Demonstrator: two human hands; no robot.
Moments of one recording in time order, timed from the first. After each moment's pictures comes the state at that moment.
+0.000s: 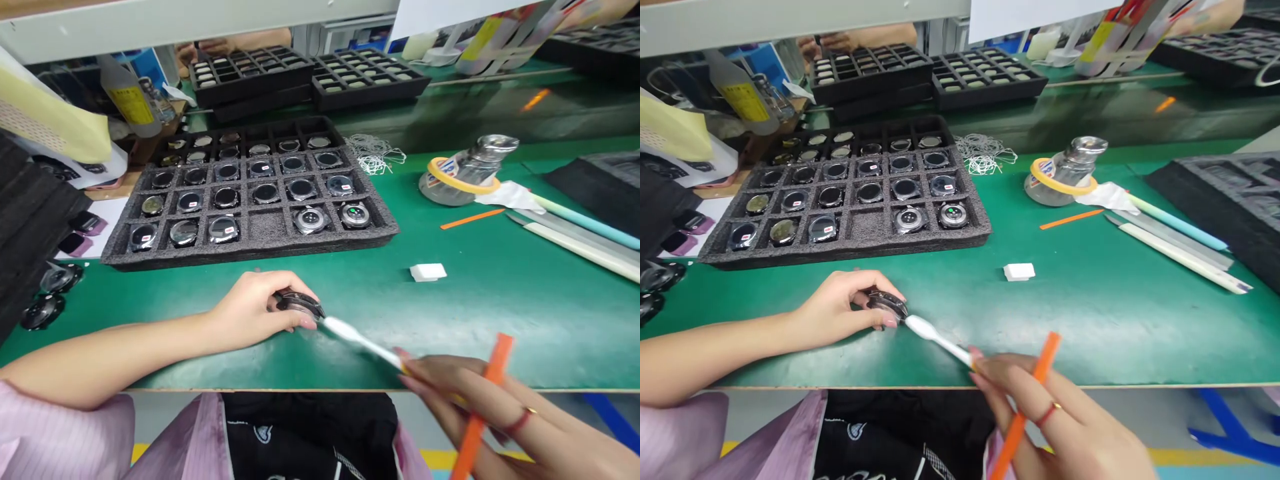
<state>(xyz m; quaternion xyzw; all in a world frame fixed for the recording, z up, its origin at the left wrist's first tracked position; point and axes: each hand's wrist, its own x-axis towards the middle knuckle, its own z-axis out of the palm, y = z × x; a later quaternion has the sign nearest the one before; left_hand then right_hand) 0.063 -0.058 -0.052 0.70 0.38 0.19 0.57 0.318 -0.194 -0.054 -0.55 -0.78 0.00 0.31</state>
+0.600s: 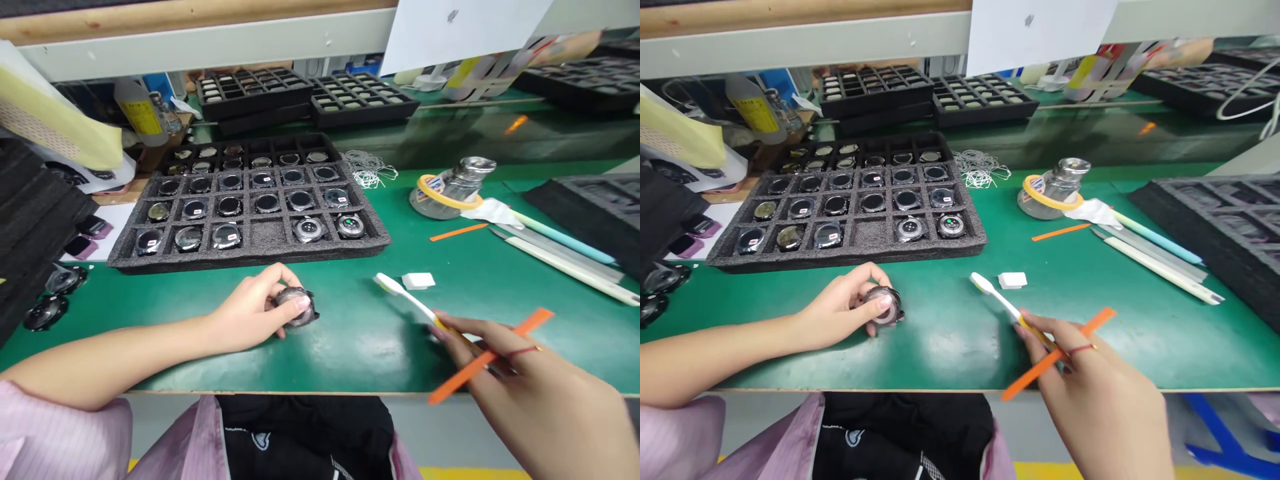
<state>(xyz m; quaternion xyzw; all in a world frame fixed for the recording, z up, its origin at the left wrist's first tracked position) 0.063 -0.063 -0.047 0.64 0.41 0.20 0.62 0.364 -0.170 -0.076 -0.68 -0.67 -0.14 0.26</state>
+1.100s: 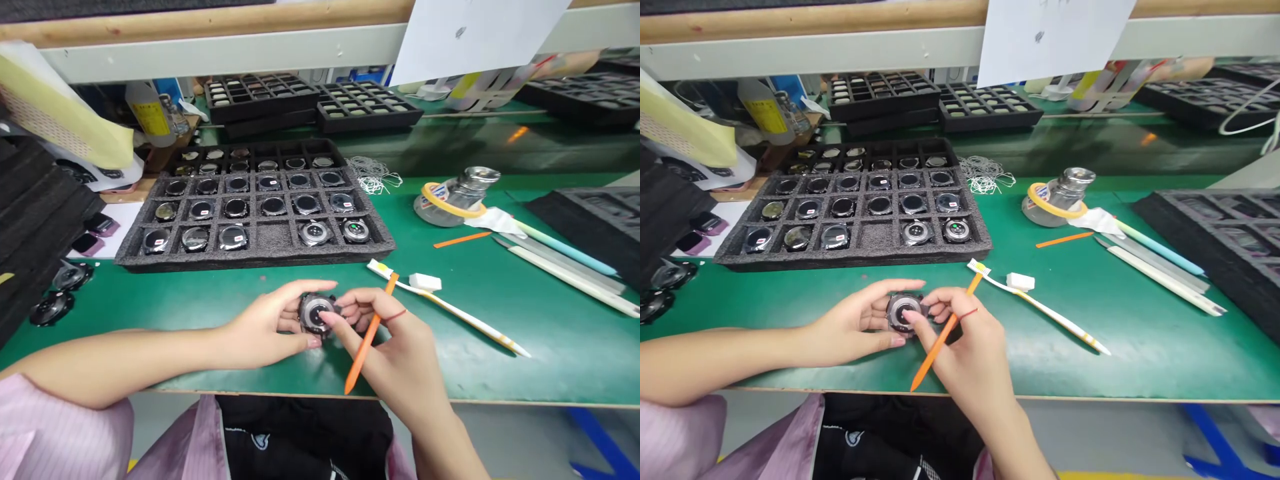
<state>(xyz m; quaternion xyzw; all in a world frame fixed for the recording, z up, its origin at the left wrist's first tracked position) 0.070 -0.078 -0.054 0.56 0.34 0.22 0.72 0.260 -0.127 -0.068 -0.58 -0.63 0.21 0.47</state>
